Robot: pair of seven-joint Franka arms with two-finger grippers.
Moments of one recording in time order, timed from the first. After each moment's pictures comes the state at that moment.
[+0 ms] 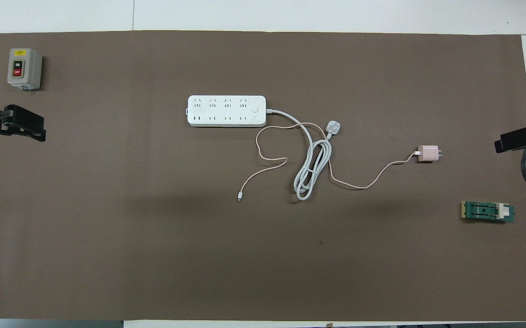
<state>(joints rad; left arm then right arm) 0.02 0.08 -0.11 -1.47 0.05 1.48 -0.08 -0.10 -0.02 -0.02 -1.67 0.02 1.61 -0.20</state>
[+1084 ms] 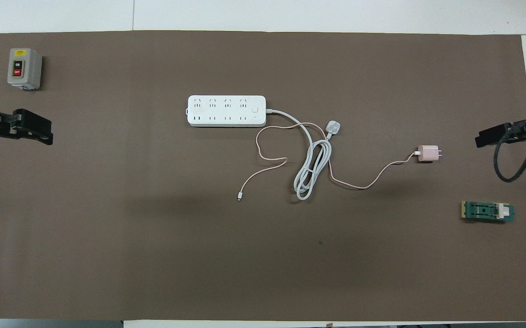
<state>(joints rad) 0.01 0.06 -0.11 -1.51 0.04 1.48 -0.09 -0.10 0.06 -0.03 -1.76 0.02 1.80 -0.26</state>
